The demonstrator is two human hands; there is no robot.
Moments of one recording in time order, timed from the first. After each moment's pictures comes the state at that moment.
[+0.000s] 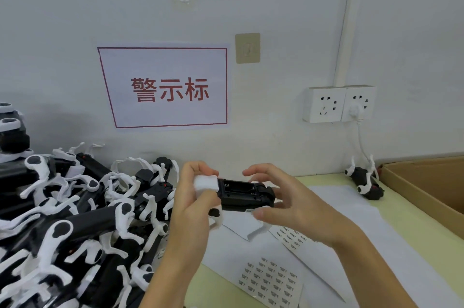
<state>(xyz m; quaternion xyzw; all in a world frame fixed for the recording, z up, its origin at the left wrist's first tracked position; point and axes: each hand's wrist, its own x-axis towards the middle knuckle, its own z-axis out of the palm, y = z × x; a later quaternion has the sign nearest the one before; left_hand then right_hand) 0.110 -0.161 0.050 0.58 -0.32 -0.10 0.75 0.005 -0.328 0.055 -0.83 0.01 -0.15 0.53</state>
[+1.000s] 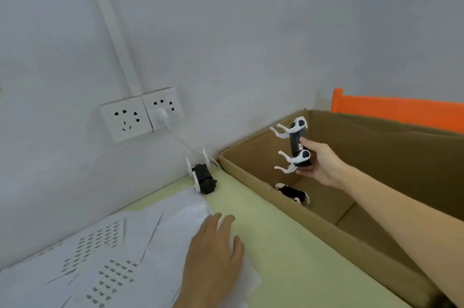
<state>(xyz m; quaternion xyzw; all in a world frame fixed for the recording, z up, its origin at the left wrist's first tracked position) -0.086 -0.406 -0.048 0.76 -0.61 0.00 0.21 -0.289 -0.629 0.006 -0.47 0.39 -0.42 0.67</state>
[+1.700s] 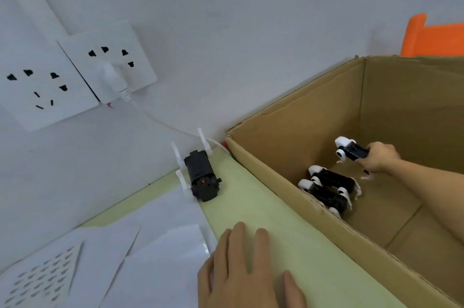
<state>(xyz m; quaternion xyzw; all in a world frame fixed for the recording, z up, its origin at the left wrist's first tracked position) -0.105 -0.491 -0.074 0.81 -0.58 0.00 0.05 -0.297 -0.870 -0.195 -0.66 0.70 -0.12 0.24</state>
